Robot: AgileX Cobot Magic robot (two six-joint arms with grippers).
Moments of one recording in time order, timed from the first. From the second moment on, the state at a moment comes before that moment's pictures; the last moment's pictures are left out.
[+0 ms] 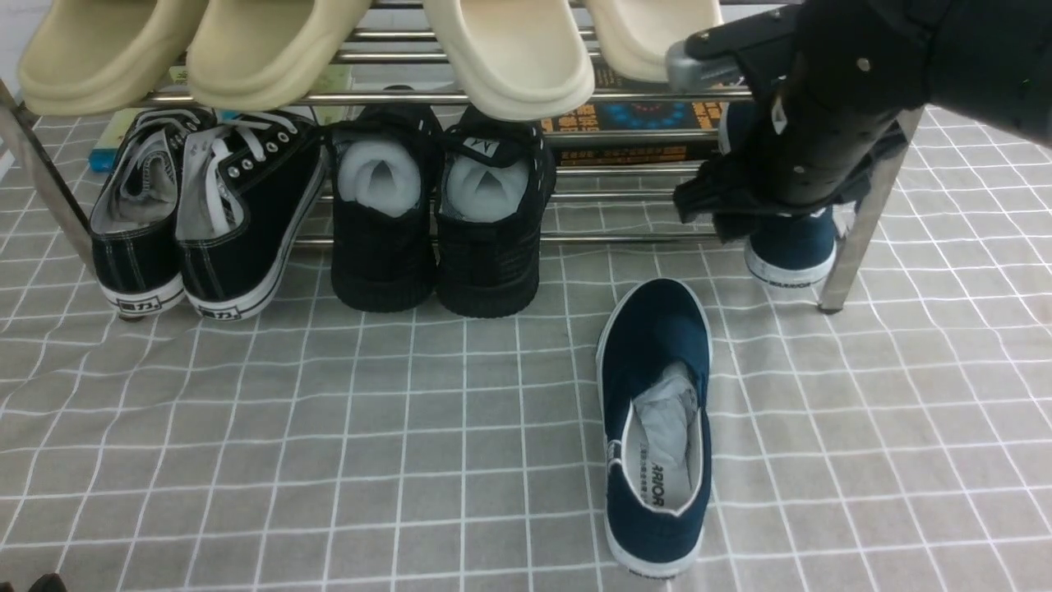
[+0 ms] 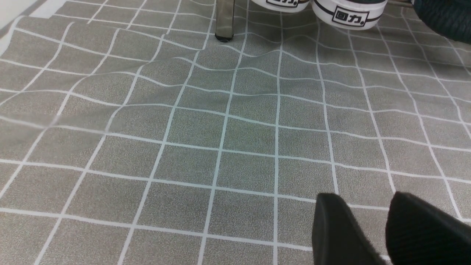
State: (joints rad) right arm 0.49 1.84 -1.62 -0.28 0.94 0.38; left arm -0.01 -0.01 0.02 0.15 0.39 -0.25
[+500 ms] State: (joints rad) right arm 0.46 1.99 -1.62 -0.48 0.78 0.38; left arm -0.01 -0.01 0.02 0.15 0.39 -0.25
